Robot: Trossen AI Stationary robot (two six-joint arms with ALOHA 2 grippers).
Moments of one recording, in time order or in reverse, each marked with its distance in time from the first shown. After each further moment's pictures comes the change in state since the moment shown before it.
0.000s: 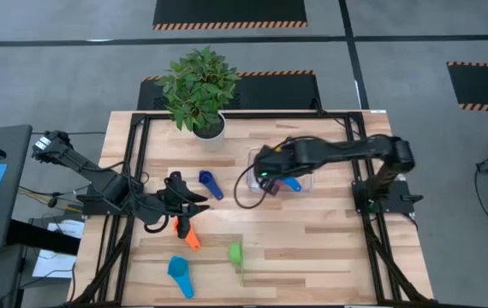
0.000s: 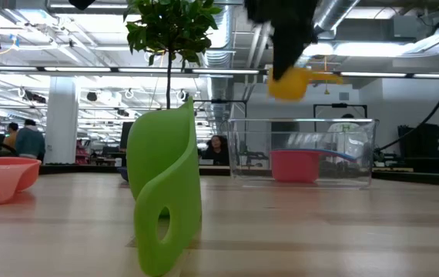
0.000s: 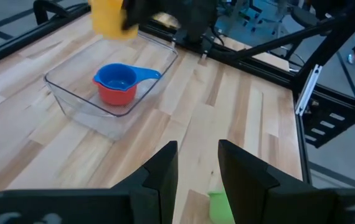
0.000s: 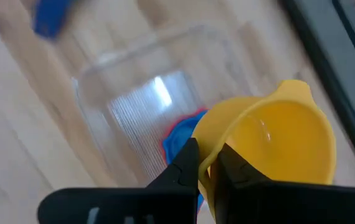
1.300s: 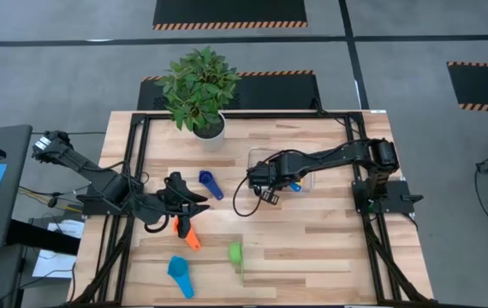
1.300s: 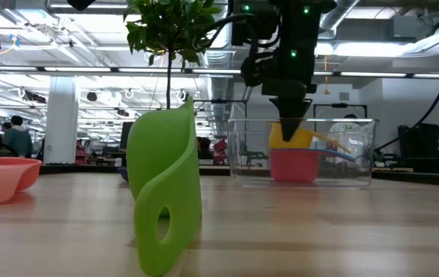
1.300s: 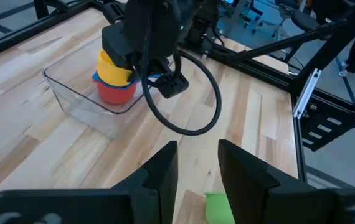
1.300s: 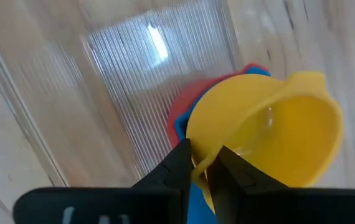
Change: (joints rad) left arm 0.000 0.000 0.000 0.000 0.002 -0.030; right arm -0.023 0.132 -0.199 0.135 -0.087 -0.058
